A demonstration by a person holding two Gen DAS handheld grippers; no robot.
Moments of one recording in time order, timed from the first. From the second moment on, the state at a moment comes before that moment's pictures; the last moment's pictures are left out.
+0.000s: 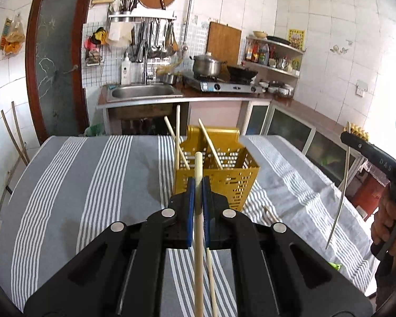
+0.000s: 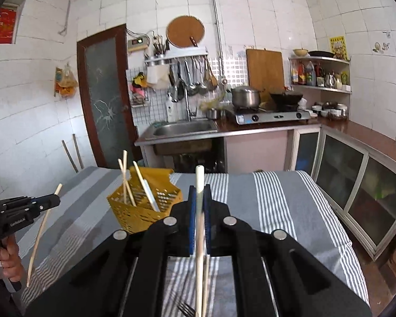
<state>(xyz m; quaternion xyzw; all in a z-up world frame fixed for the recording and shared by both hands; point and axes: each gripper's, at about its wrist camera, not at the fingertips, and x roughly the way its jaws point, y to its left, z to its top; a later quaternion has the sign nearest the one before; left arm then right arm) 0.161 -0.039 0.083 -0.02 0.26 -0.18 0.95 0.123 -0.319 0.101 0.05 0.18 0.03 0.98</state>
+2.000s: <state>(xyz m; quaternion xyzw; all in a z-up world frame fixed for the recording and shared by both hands) 0.277 -0.073 0.192 -0.01 0.15 -0.17 0.97 0.228 -0.262 0.182 0.03 0.09 0.08 0.99</state>
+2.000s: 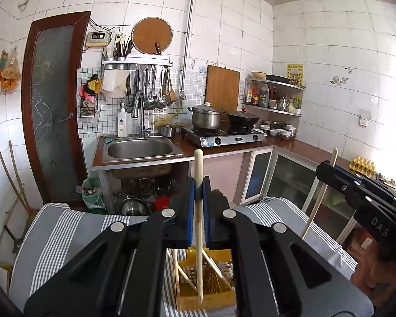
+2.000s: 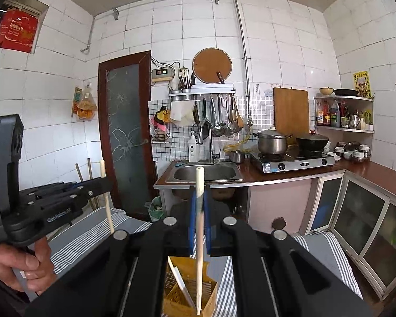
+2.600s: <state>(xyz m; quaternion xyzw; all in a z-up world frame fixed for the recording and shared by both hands) 0.334 -0.070 0.132 -0.02 0.21 -0.15 0.96 0.276 -0.248 0.140 0.02 0.13 0.08 0.99</state>
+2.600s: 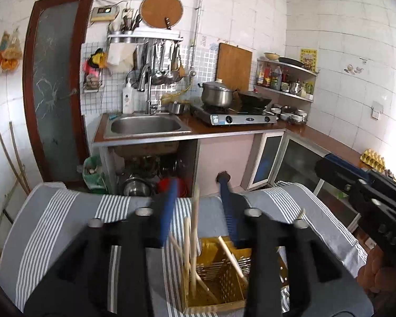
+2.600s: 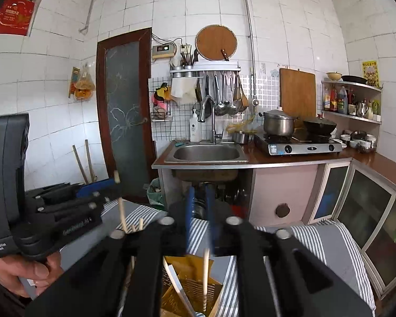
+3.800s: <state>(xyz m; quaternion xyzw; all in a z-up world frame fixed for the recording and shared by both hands) 0.067 0.020 -0.069 -0.03 0.37 -0.11 0.92 0.031 -0.344 -0.063 0.03 0.36 0.01 0.93</state>
